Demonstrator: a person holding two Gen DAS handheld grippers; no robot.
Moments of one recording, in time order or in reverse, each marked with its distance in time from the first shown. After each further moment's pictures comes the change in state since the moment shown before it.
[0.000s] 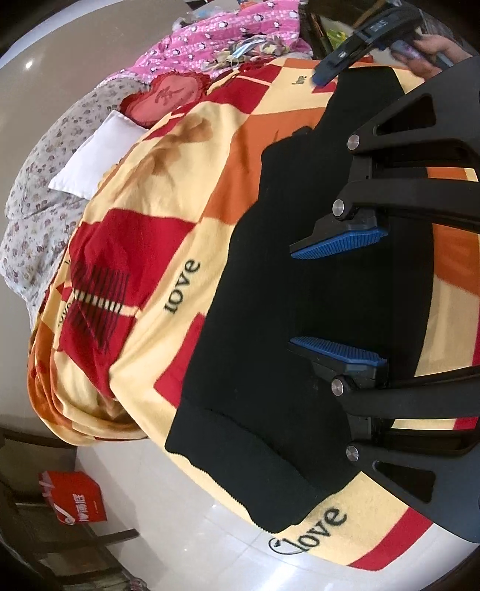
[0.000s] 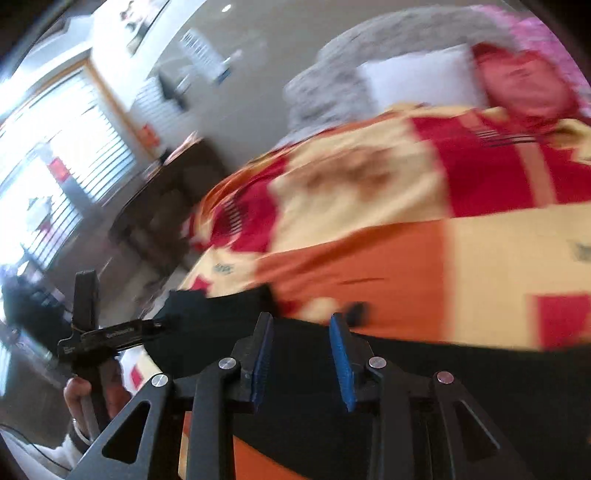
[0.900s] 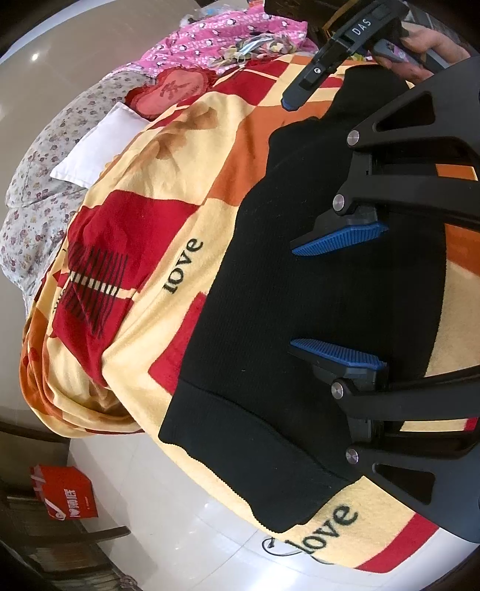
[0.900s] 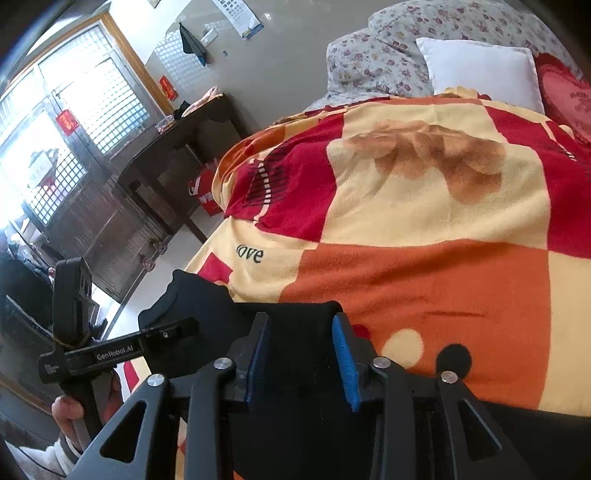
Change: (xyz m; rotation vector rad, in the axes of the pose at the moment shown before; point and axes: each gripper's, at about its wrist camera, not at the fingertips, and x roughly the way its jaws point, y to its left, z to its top) left arm 0.009 0.015 0.005 -0.030 0.016 -0.008; right arm 0.058 0.040 0.028 -0.063 0.093 0.002
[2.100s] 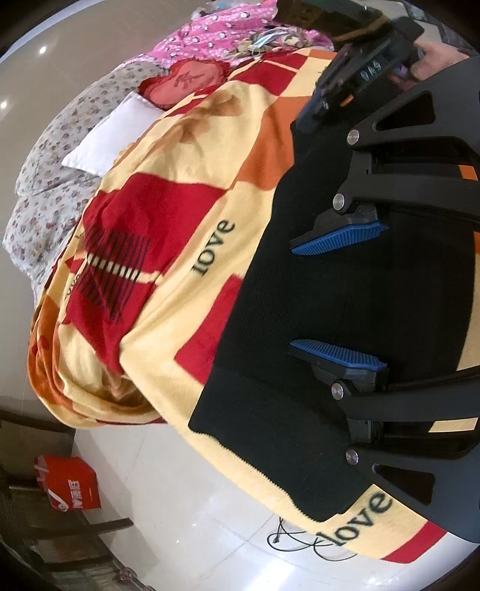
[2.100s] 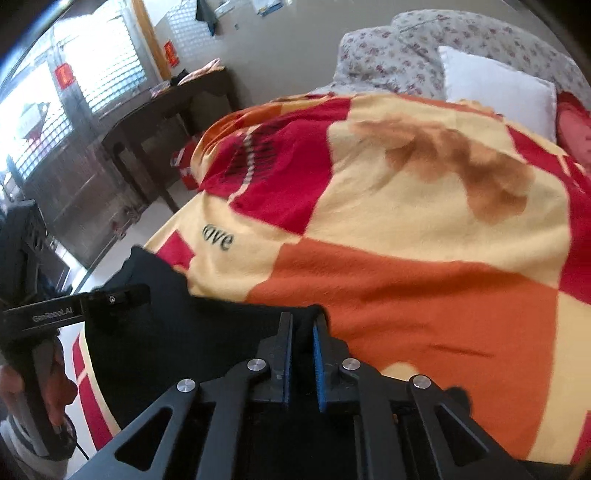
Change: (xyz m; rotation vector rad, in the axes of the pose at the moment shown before) left arm 0.007 0.012 0.018 -0.021 -0.039 0.038; right arm 0.045 -0.001 0.010 -0.129 0.021 -0.144
